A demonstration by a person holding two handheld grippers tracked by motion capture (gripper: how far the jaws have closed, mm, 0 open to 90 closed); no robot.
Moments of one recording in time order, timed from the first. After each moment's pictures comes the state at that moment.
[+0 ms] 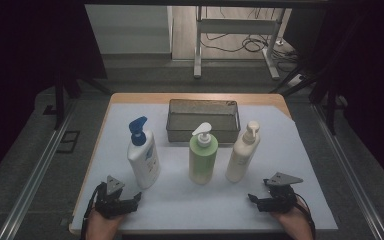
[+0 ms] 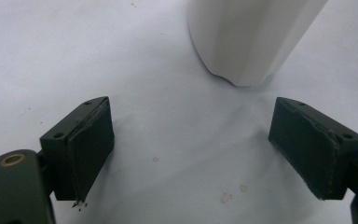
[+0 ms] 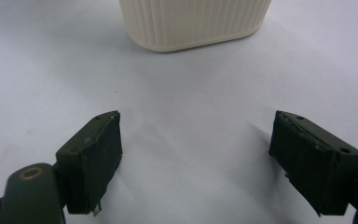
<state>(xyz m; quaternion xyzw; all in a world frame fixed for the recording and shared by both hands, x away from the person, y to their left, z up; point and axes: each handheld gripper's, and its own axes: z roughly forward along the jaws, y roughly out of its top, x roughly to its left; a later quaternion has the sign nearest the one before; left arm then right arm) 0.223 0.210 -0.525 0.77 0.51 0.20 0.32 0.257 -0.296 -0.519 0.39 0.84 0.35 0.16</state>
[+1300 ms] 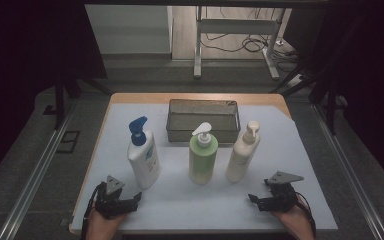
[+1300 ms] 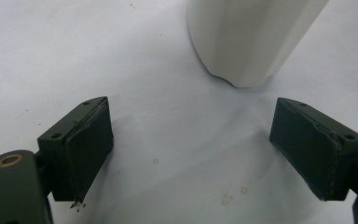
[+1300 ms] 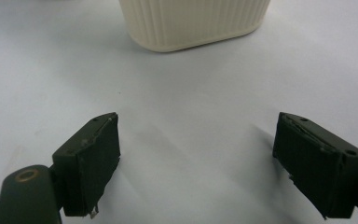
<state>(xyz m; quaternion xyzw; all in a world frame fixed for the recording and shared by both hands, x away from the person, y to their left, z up) 0.224 0.211 -0.526 0.77 0.51 0.20 0.32 0.259 -0.297 -0.515 0.40 0.84 0.35 0.15</state>
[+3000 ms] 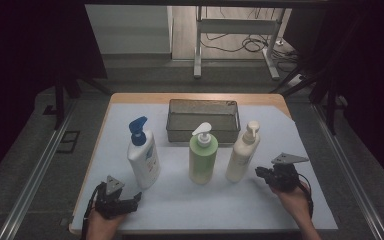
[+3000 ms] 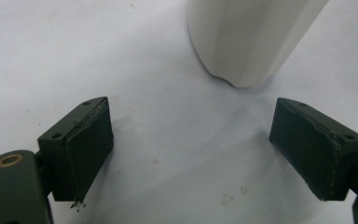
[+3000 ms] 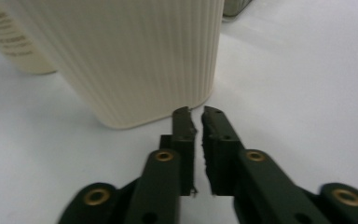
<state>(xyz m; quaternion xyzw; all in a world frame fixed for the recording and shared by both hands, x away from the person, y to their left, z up) 0.223 0.211 -0.526 0.77 0.51 0.20 0.33 0.301 -0.302 -0.487 0.42 0.81 0.38 0.15</state>
